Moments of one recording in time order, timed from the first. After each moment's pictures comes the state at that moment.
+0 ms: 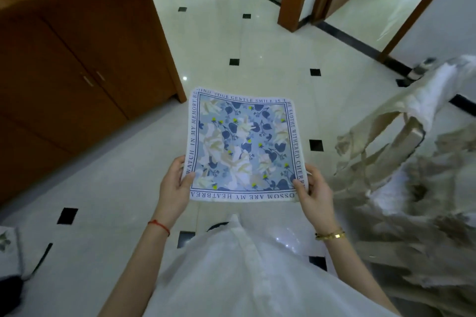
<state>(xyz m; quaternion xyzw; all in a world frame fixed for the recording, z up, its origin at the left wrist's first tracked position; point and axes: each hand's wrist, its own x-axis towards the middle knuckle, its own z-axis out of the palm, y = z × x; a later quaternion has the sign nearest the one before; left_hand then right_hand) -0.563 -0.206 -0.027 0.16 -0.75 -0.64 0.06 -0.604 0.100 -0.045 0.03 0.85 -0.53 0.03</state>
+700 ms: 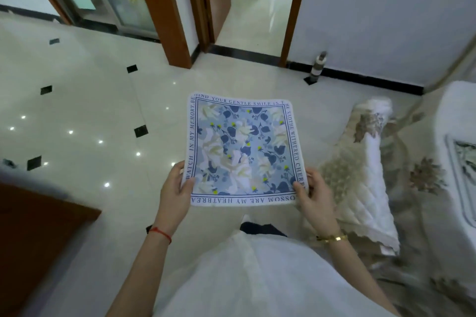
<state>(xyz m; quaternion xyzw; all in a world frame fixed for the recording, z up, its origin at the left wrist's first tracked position) -1.113 -0.020 -0.009 -0.02 -0.77 -0.63 -0.11 -1.005 0.260 -0.029 0.23 0.79 -0.55 -0.12</state>
